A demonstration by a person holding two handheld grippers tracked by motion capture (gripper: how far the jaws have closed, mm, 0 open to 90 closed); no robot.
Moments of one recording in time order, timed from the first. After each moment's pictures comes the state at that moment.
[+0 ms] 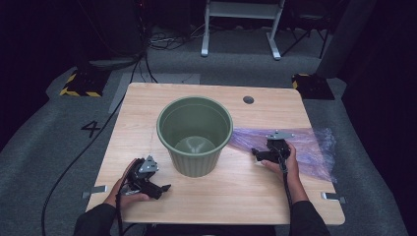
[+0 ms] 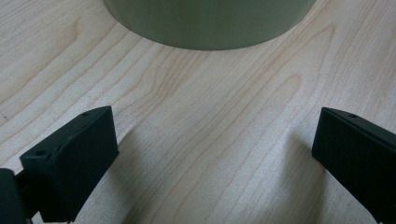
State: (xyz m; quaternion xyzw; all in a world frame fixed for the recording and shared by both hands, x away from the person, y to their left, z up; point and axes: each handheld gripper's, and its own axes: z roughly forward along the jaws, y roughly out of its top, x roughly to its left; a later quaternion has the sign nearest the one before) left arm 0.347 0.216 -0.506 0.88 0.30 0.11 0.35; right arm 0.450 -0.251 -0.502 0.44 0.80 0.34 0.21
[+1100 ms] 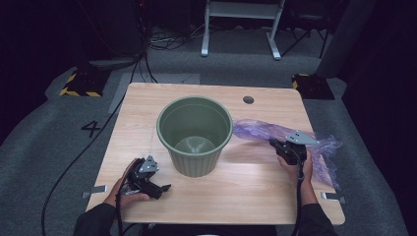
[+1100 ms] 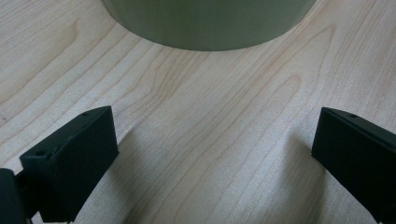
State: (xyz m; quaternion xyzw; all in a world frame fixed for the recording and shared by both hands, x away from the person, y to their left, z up) left arm 0.347 0.215 -0.506 0.88 0.30 0.11 0.35; right arm 0.414 -0.281 -0.458 0.41 0.75 0.44 0.27
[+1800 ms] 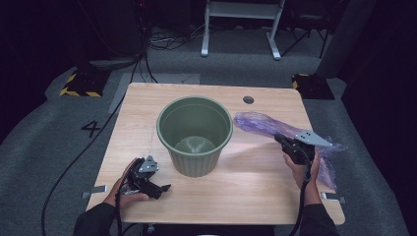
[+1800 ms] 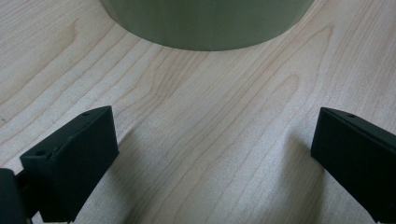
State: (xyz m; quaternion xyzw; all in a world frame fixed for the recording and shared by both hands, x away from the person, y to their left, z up) left arm 0.348 0.216 -0.506 0.88 0.30 0.11 0.35; right arm 0.400 -0.288 -0.431 0.40 0.71 0.50 0.29
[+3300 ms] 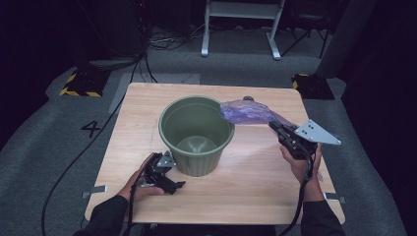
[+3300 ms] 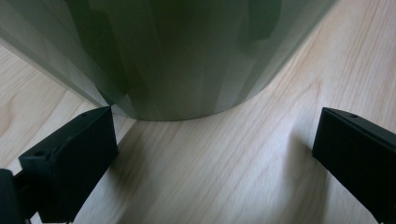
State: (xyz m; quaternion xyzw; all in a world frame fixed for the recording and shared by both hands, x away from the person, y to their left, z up) left arm 0.372 0.167 -0.505 0.89 0.26 0.10 0.35; right arm 0.370 -0.245 -0.348 0.29 0.70 0.55 0.35
